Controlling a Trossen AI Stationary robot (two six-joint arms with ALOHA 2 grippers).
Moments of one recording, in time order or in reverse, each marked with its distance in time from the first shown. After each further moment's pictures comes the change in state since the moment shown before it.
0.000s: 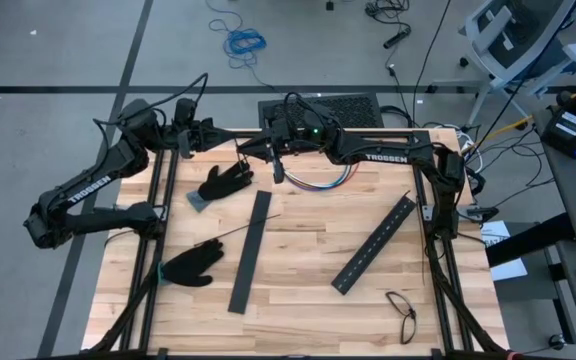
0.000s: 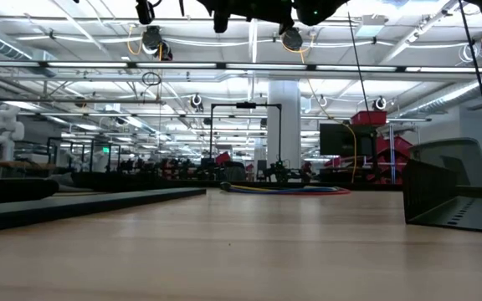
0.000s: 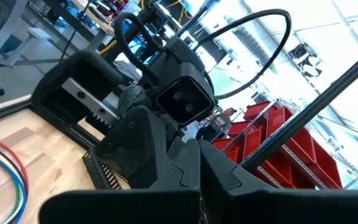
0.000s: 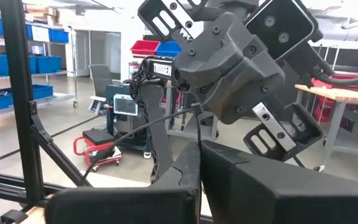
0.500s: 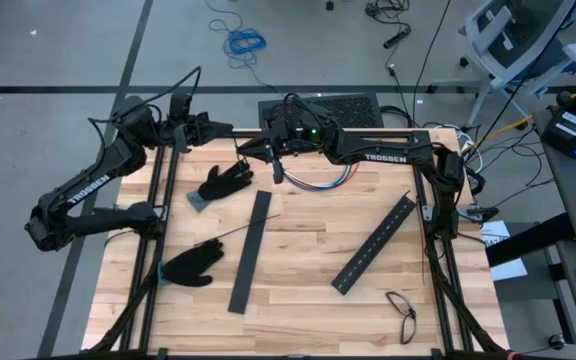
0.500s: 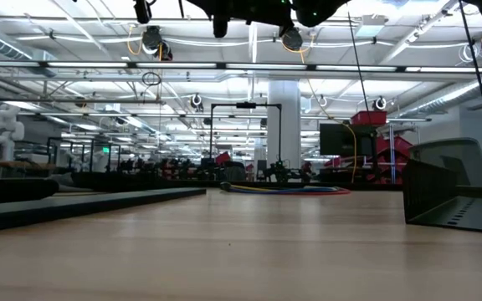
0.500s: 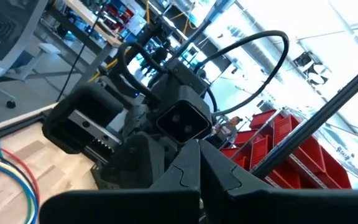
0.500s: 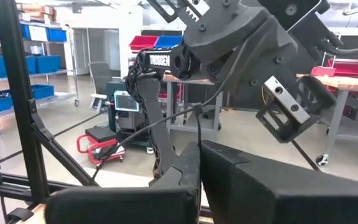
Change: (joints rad) left arm 0.054 -0.002 0.014 0.003 0.005 0.001; right arm 0.000 0.006 0.001 -0.023 0.004 0.026
